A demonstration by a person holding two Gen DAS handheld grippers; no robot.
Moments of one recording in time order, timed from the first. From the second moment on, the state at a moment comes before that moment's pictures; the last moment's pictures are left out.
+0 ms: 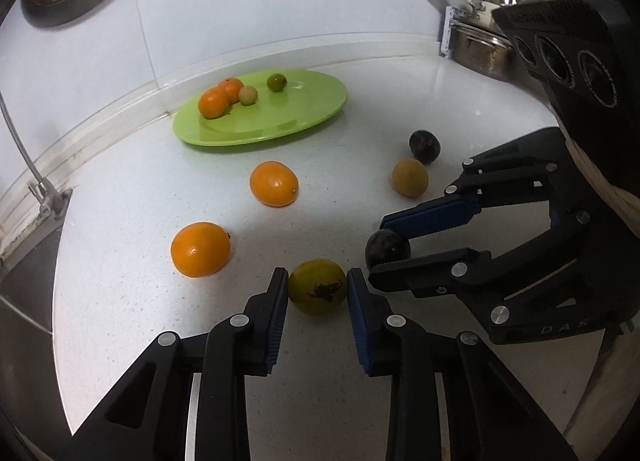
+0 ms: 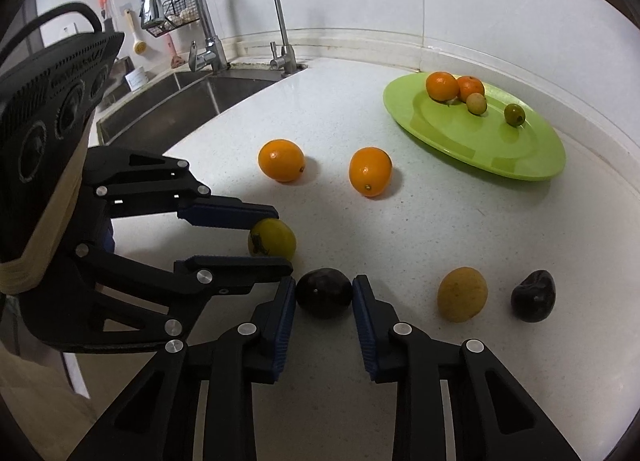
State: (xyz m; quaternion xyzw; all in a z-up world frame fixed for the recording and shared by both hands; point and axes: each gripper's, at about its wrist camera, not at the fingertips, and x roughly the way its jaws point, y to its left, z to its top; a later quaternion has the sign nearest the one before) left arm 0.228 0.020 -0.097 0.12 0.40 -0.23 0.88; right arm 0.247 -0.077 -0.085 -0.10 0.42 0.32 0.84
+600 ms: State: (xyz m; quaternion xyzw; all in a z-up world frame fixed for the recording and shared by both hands) left arm 0.225 0.018 -0.044 0.07 0.36 -0.20 0.91; right arm 0.237 -0.097 -0.032 -0.05 0.37 0.28 0.89
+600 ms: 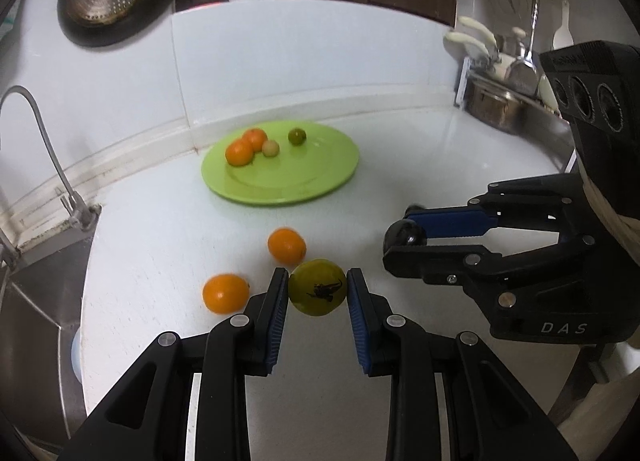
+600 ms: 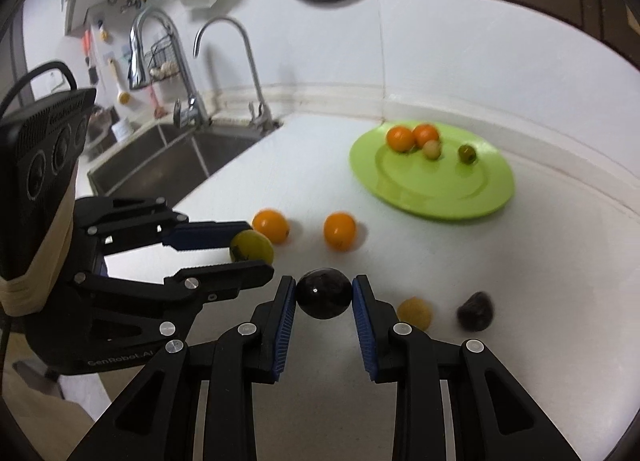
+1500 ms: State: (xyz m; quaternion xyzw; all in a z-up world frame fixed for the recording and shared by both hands) left arm 0.309 0.008 0.030 0.03 0.29 -0.17 0.94; right arm 0.296 -0.136 0.050 -0.02 0.26 0.21 0.94
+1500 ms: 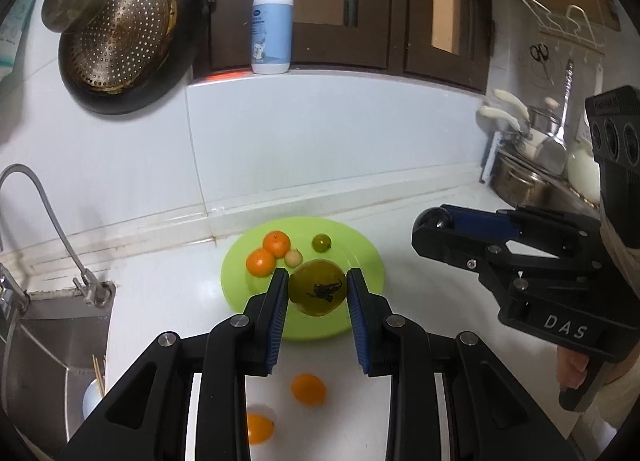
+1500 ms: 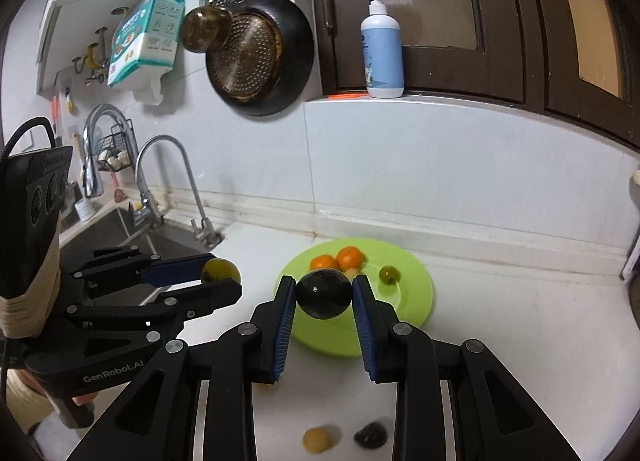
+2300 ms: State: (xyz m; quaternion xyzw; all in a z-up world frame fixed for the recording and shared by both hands) left arm 0.428 0.011 -0.030 0.00 0.40 -0.13 0.91; right arm 0.424 -0.131 -0.001 -0.04 0.35 0.22 0.91
